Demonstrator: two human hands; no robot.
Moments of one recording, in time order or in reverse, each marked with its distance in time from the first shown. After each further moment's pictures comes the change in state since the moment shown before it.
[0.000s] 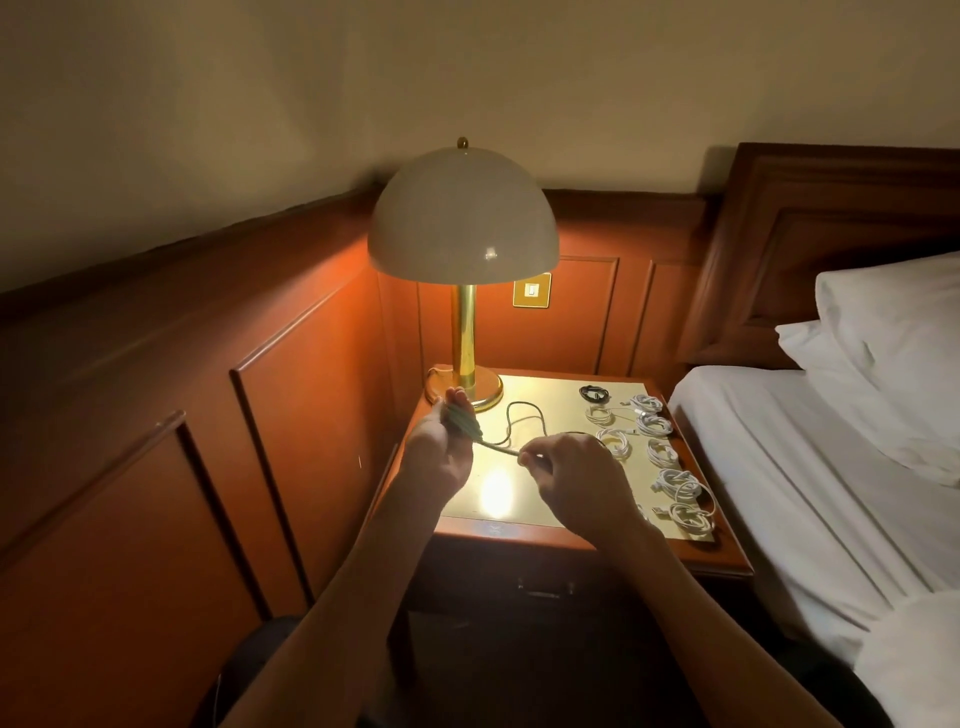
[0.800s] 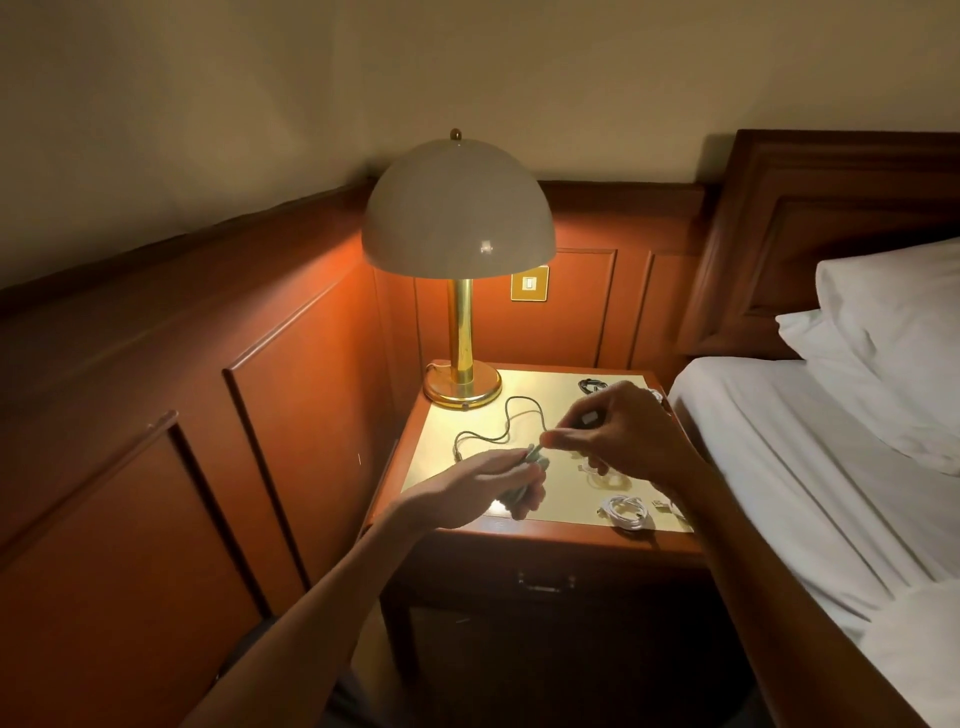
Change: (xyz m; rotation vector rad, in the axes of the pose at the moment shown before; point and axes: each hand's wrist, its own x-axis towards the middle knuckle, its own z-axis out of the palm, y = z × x) left_hand -0.033 -0.015 -0.011 1.170 -1.037 0.053; right_hand 0.028 0.031 -0.059 0.420 -0.192 0.051
